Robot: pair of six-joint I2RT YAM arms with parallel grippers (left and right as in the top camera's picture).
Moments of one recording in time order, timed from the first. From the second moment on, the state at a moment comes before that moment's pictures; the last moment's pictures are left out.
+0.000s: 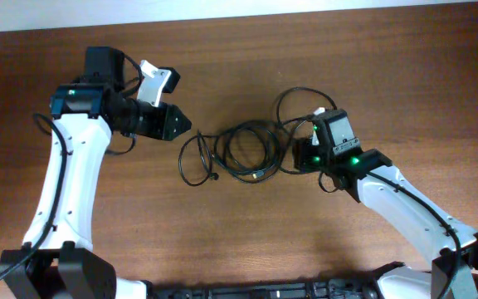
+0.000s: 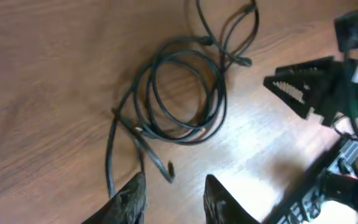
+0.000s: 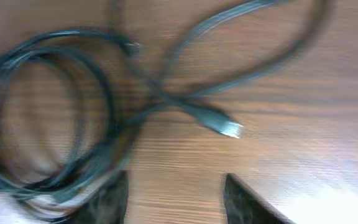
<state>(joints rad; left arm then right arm) -0.04 1.63 1.50 -1.13 0.59 0.24 0.34 1.42 0.77 -0.33 -0.07 0.42</state>
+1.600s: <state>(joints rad) -0.32 1.87 1.68 -1.21 0.49 0.11 0.34 1.43 0.76 -0.17 -0.55 0.41</state>
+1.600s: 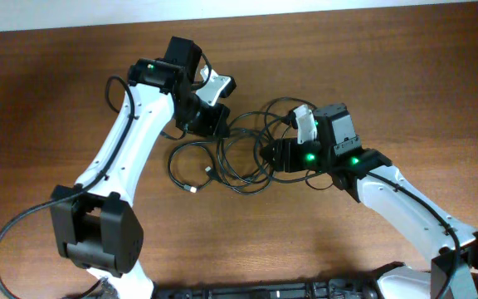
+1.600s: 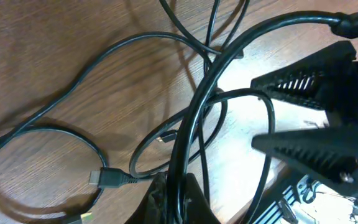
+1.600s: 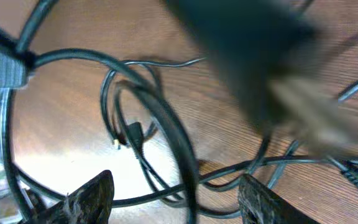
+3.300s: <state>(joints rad) -0.18 1.78 1.68 -1.18 0.38 0.13 0.22 1.93 1.48 -0.98 -0.41 0.11</state>
